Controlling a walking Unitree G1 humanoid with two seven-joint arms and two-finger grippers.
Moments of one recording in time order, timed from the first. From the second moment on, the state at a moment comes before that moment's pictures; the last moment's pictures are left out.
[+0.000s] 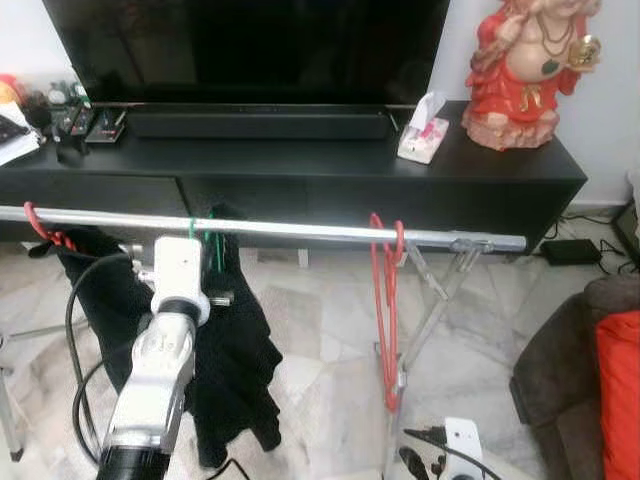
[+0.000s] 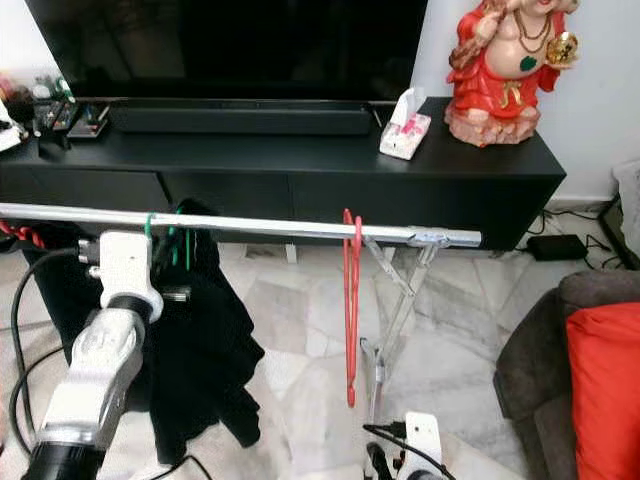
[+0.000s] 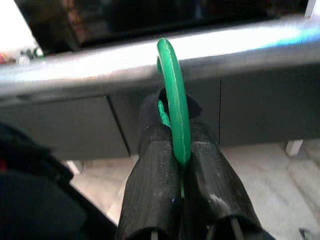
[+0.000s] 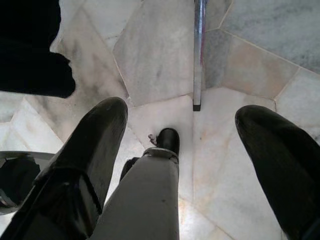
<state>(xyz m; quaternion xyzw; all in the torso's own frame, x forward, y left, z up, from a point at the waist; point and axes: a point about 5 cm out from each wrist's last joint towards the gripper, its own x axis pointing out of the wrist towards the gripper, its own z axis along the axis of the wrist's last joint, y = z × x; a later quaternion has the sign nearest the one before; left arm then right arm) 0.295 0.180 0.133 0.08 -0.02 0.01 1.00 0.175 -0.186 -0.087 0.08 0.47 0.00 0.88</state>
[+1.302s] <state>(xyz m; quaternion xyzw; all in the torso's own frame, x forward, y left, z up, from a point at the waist) 0.282 0.168 0.097 0.08 0.02 -0.03 1.00 0.173 -0.189 -0.088 0.07 0.47 -0.02 0.88</state>
